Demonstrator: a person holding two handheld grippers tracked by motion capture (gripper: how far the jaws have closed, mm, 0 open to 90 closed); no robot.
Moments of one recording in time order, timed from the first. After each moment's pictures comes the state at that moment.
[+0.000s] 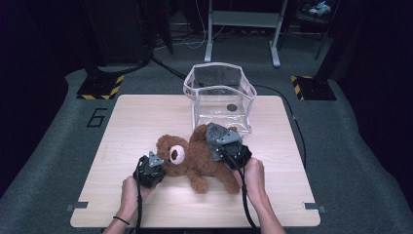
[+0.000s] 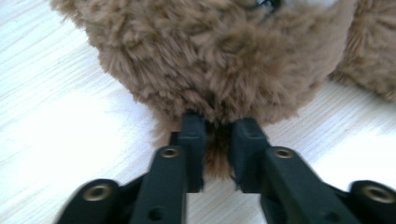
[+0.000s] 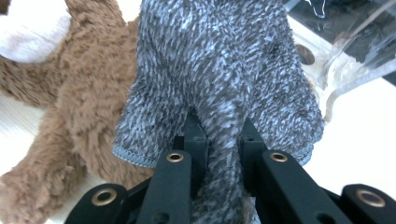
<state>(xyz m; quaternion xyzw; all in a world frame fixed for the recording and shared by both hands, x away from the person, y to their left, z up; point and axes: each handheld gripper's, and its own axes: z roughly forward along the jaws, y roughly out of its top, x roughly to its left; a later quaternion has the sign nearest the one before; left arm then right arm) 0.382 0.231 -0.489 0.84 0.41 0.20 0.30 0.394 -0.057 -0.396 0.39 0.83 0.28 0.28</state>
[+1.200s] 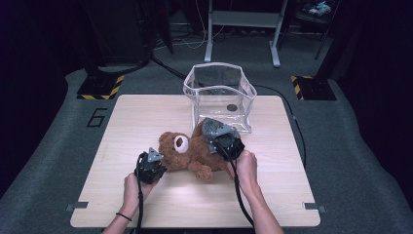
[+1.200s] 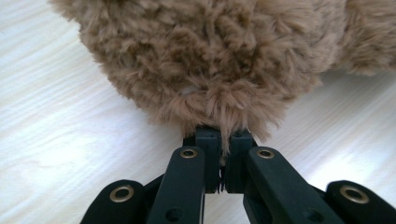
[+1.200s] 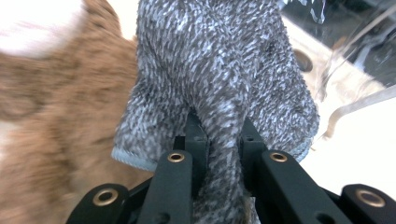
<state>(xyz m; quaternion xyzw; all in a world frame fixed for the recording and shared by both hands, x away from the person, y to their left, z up) 0.390 0.229 -0.478 0.83 0.42 0.17 0.33 0.421 -0.041 -0.400 0.40 0.82 0.28 0.30</state>
